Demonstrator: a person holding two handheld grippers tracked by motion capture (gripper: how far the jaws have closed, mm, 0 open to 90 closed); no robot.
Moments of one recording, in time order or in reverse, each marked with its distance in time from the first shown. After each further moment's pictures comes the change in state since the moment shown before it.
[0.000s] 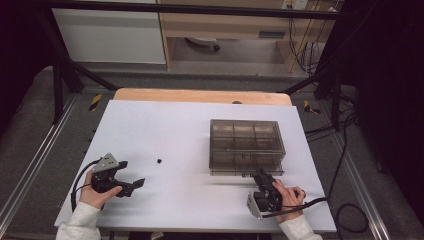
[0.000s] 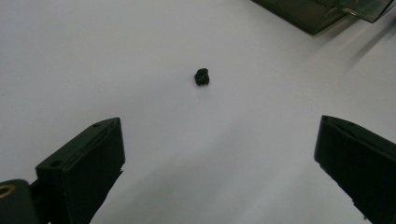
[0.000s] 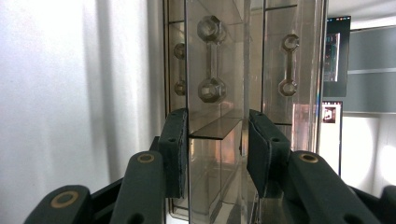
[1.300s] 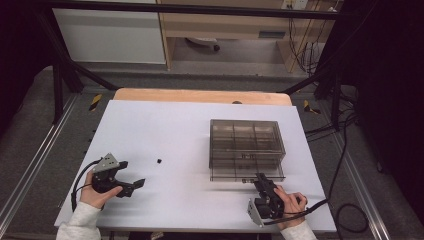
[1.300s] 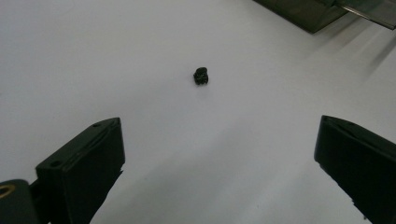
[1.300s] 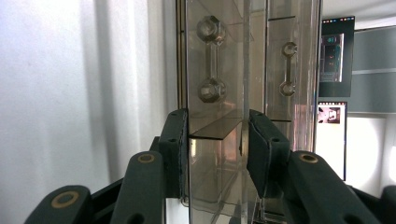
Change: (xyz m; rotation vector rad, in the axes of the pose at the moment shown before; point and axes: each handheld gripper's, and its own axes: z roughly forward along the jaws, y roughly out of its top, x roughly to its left) left arm 0.000 0.000 0.001 0.004 0.000 0.001; right arm 0.005 0.004 -0.017 -0.006 0.015 0.010
